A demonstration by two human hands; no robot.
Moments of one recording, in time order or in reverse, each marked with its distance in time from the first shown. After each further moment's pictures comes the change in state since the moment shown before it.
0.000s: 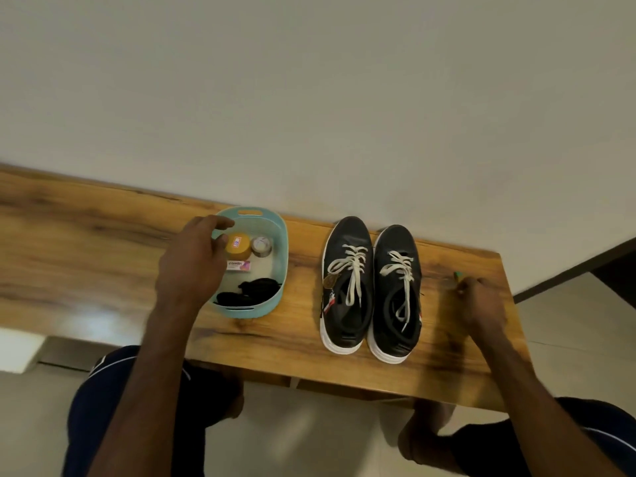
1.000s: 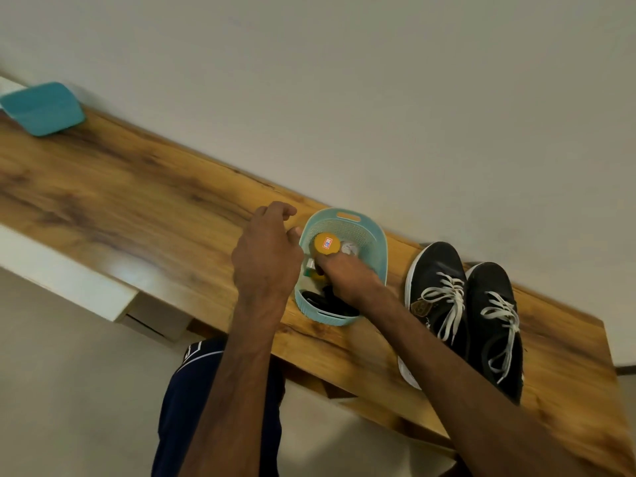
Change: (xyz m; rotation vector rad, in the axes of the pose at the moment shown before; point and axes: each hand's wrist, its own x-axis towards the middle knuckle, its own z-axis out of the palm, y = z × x) left_hand 0.000 -0.033 -0.037 -0.072 0.172 -0.251; right_hand -0.096 -0.389 -0.002 -0.174 -0.342 -1.086
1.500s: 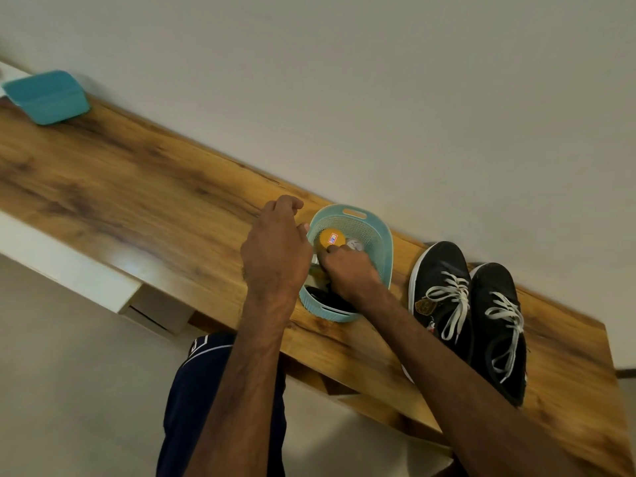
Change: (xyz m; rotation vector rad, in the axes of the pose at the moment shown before) left_hand -0.002 0.001 -0.001 0.004 0.007 0.011; right_hand 0.002 -0.015 -0.004 -0.236 0.063 0.022
